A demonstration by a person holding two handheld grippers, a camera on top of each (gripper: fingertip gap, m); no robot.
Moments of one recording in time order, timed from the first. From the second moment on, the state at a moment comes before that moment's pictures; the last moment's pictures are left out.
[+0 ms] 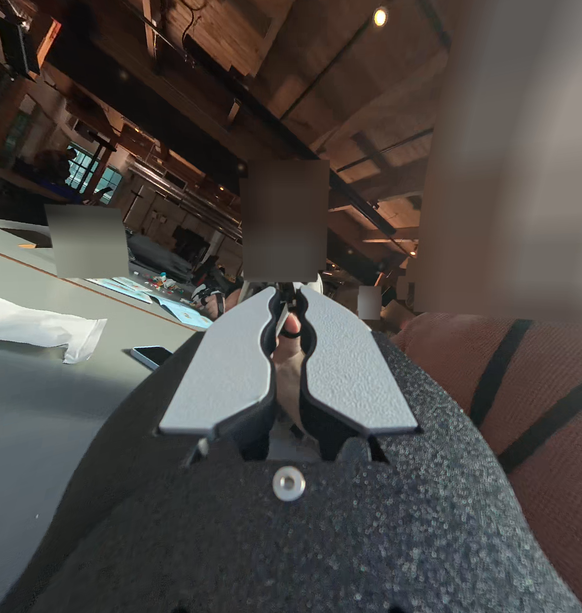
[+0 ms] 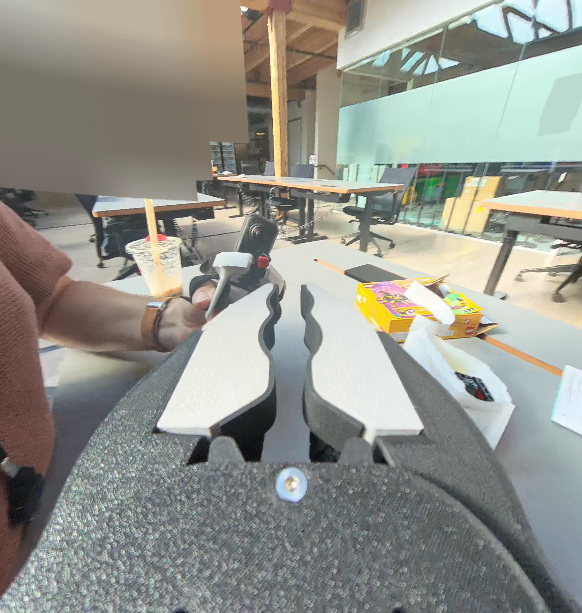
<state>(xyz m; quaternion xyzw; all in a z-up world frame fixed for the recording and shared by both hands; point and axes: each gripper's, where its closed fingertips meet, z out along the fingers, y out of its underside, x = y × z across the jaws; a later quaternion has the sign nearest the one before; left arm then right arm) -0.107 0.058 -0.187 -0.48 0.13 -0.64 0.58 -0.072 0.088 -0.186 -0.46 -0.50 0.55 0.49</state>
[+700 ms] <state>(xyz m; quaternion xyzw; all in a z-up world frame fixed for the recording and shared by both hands) -0.070 0.047 -0.180 -0.48 0.21 -0.63 0.57 -0.079 0.052 -0.180 -0.47 -0.49 0.58 0.45</state>
